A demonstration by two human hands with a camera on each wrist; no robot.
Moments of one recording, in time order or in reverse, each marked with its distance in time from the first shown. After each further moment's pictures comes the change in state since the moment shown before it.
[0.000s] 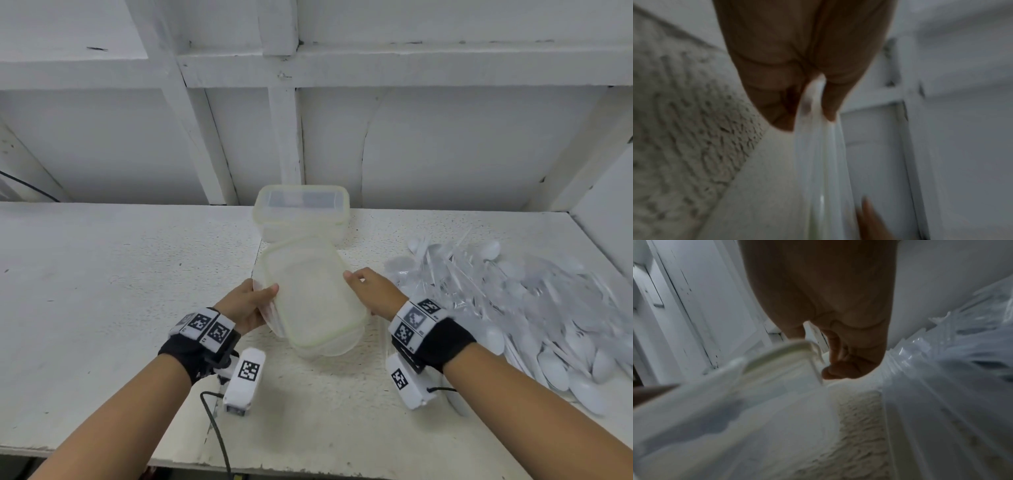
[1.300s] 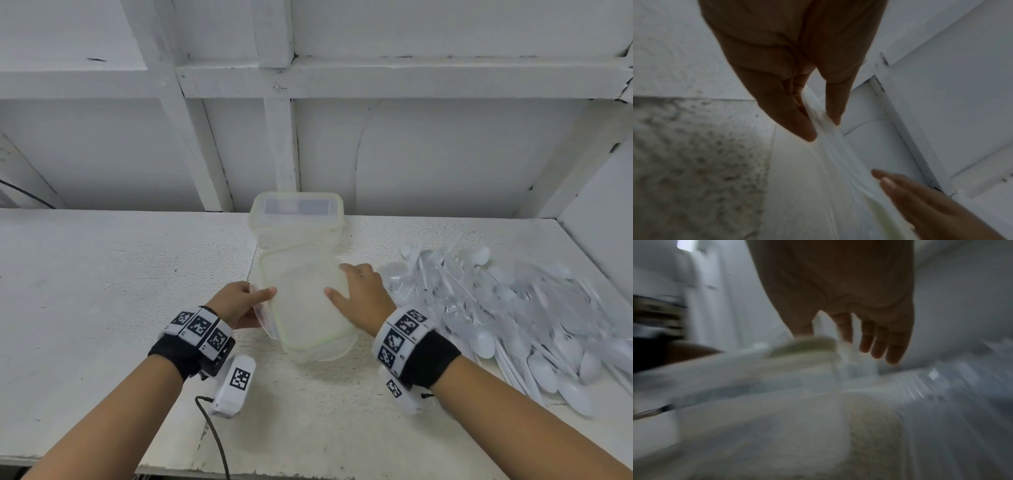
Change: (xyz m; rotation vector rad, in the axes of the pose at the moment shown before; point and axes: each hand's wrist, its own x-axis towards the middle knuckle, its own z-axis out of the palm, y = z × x) left_hand -0.011 0.018 0.003 0.325 0.152 0.009; right_hand -0.026 -0.019 0.004 -0.313 0.189 -0.174
